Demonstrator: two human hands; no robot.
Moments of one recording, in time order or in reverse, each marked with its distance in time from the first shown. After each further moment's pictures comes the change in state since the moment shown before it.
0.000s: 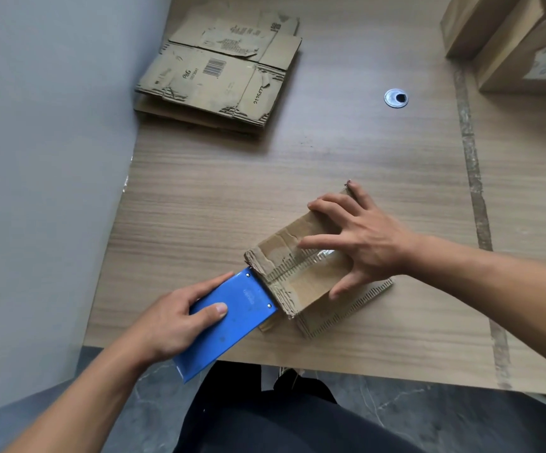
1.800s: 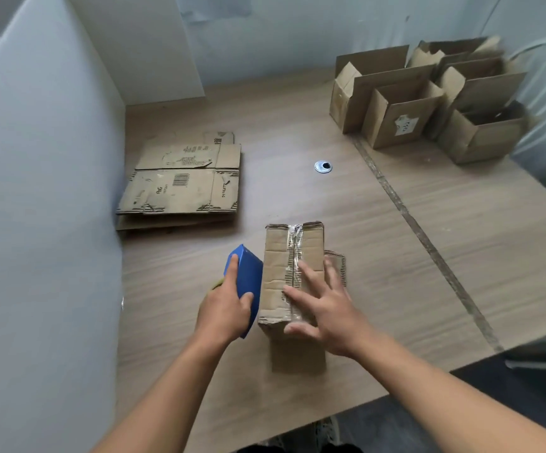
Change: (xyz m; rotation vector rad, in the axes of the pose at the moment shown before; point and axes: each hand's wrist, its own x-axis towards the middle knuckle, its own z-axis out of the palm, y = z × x) left_hand 0.087 0.048 -0.037 0.356 0.260 0.152; right_hand 0.033 -0.130 0.011 0.457 0.241 0.838
